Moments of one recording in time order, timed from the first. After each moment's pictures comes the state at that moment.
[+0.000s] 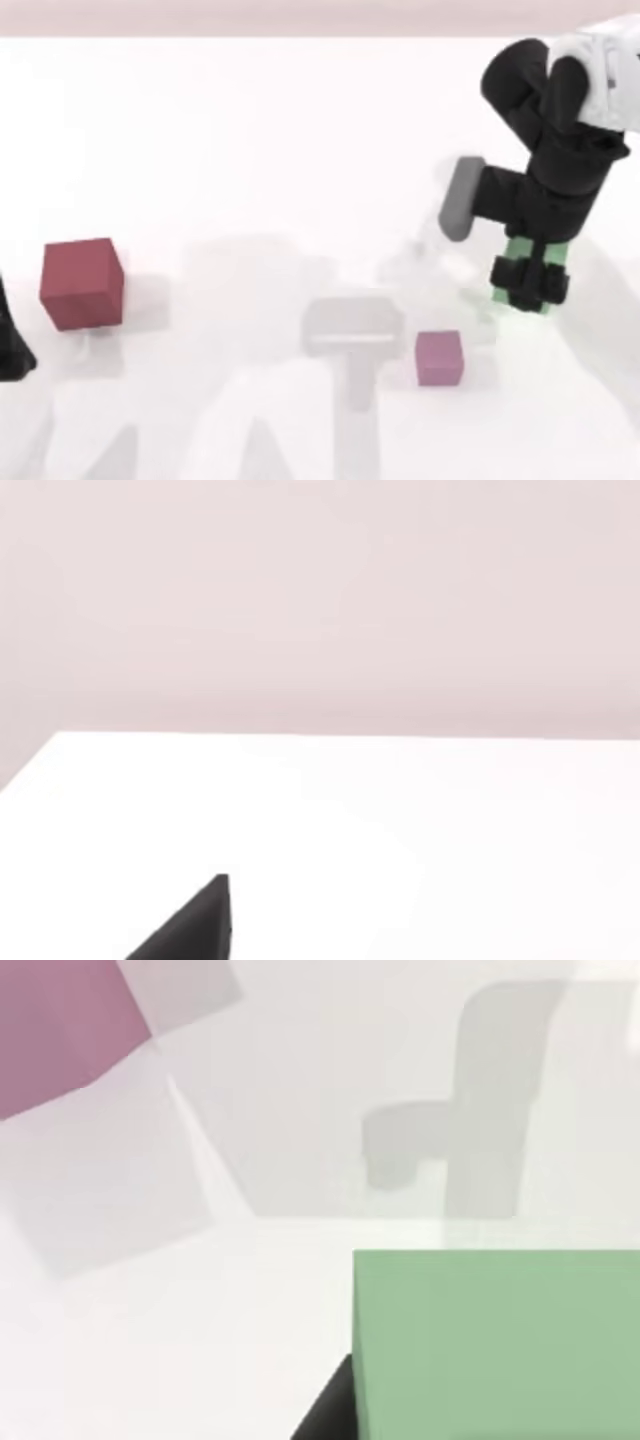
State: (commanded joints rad) left arm 0.02 0.00 0.00 0.00 0.00 0.00; right arm 0.40 1.99 1.43 -1.01 -0.01 -0.81
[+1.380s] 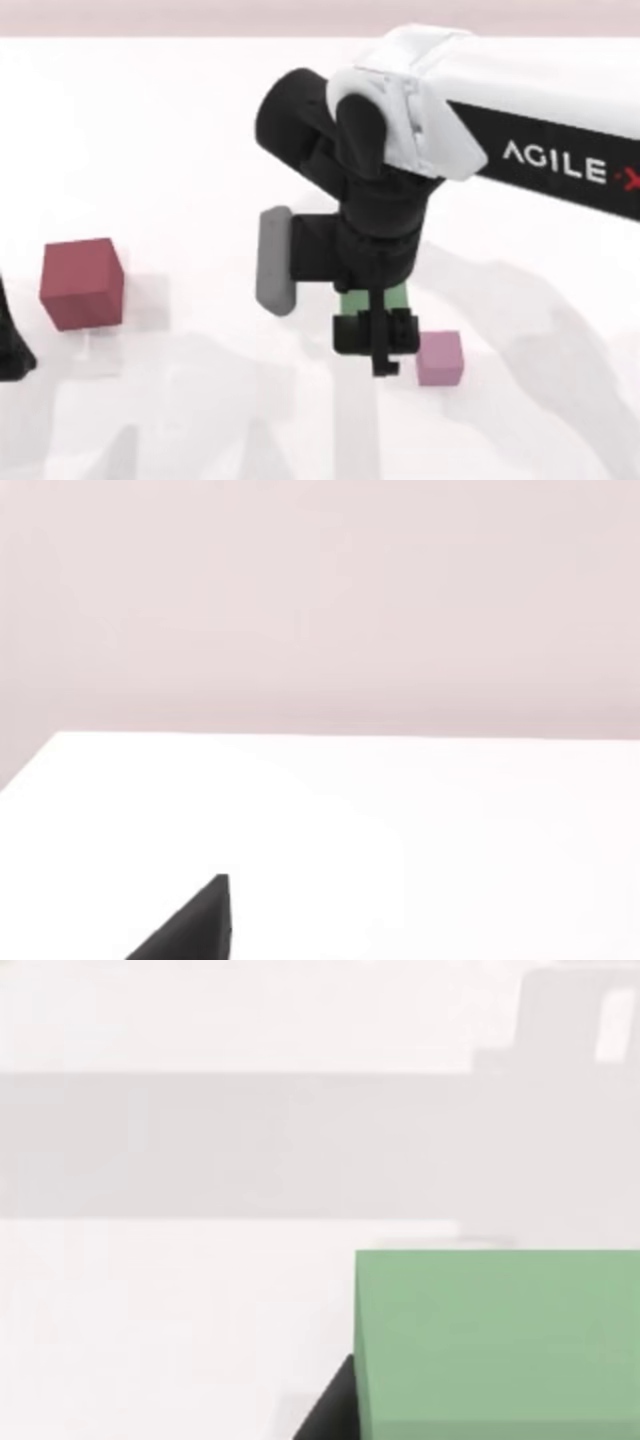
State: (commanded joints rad) left arm 0.02 0.00 0.00 0.00 0.00 0.00; right arm 0.81 2.06 1.70 -1.20 -0.01 -0.74
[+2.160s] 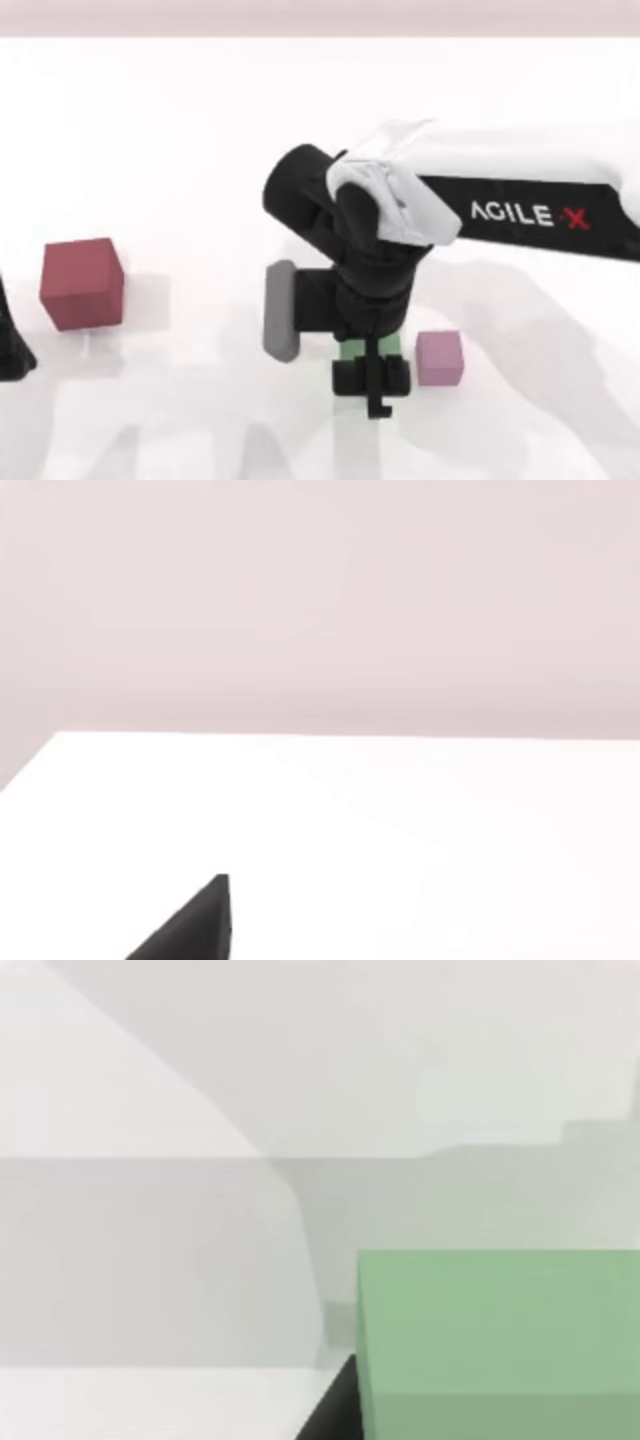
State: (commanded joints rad) left arm 0.02 0.00 0.00 0.00 0.00 0.00; right arm 0.82 2.12 1.51 -0.95 -0.01 -0.74
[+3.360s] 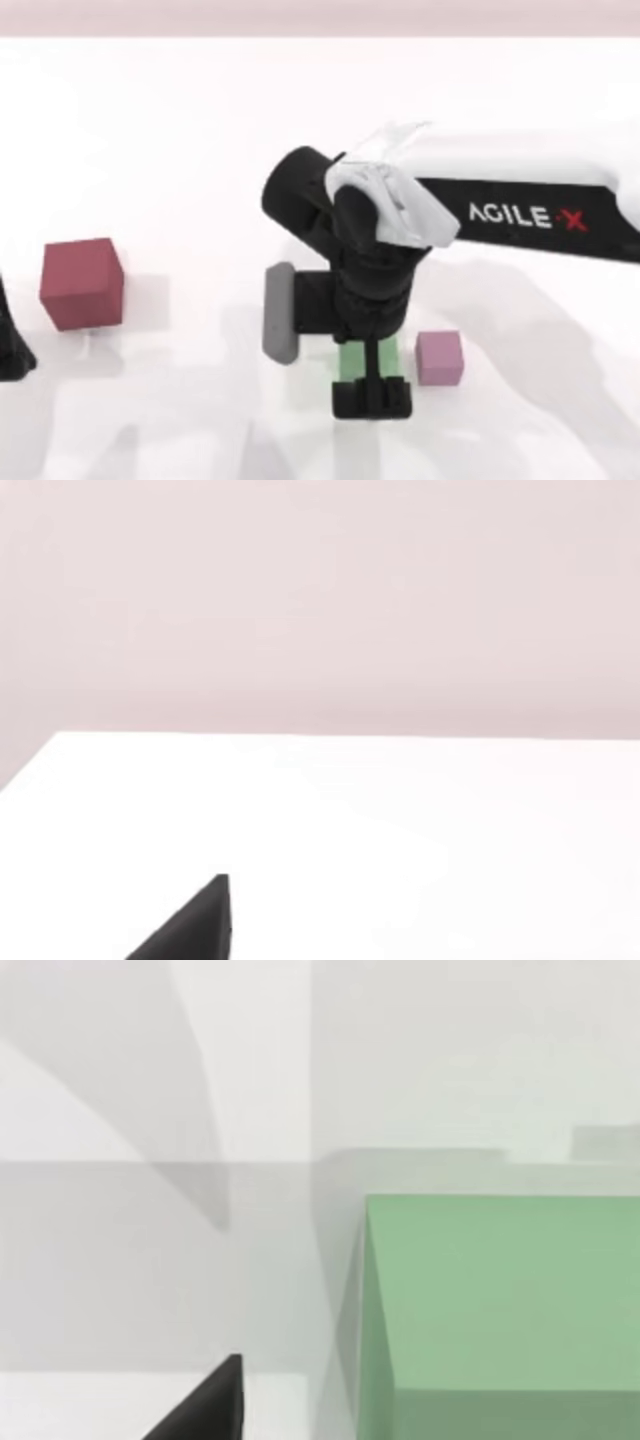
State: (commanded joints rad) left arm 0.02 0.00 0.00 0.00 0.00 0.00; right arm 0.82 2.12 1.51 -0.95 -0.01 -0.74
